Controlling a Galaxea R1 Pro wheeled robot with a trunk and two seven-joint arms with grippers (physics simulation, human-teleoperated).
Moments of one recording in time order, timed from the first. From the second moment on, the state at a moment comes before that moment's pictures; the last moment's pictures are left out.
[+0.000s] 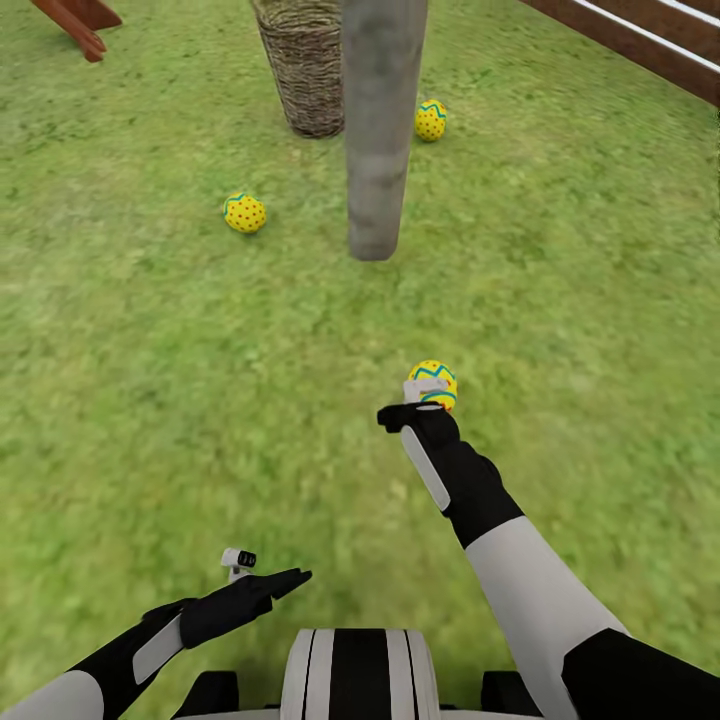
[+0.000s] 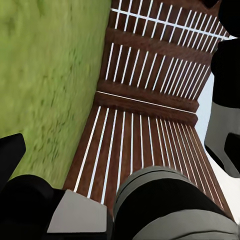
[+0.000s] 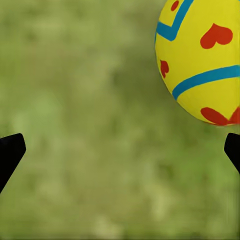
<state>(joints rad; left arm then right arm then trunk) -0.59 0.26 -0.74 -0.47 1.19 0.31 -1.42 -0.92 0.17 0.32 -1.04 -0.23 0.75 -0.39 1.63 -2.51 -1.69</state>
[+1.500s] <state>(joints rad) -0.59 0.26 -0.75 -0.47 1.19 0.31 -1.42 -0.87 0.17 0.32 -1.06 -0.23 0.75 -0.39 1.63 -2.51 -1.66</state>
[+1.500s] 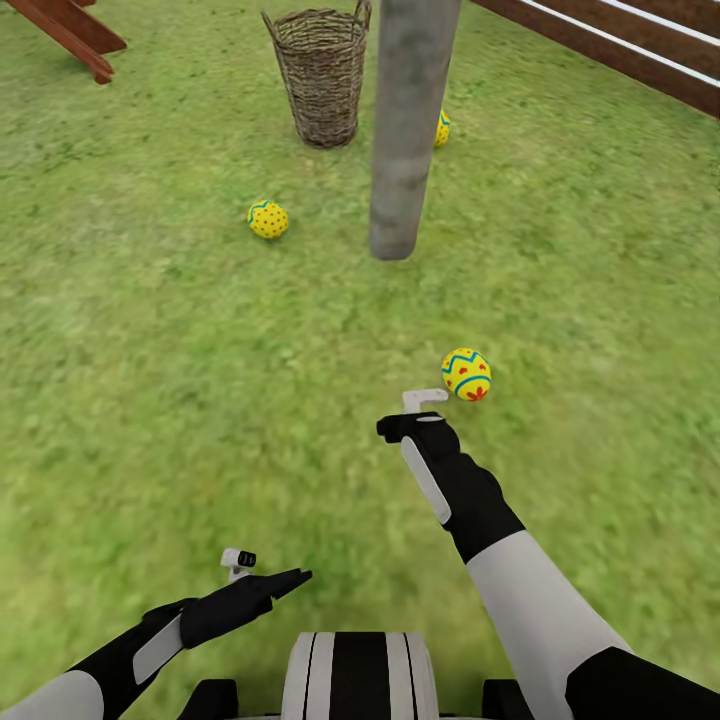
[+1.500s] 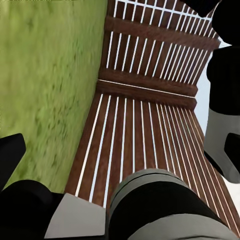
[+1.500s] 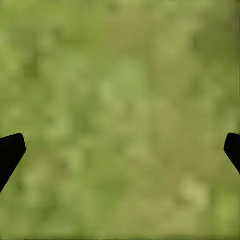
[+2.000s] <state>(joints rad) -0.59 0.26 -0.75 -0.47 1.19 0.31 -1.42 -0.87 0.17 0.32 -1.06 -0.23 0.75 -0.39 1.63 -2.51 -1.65</state>
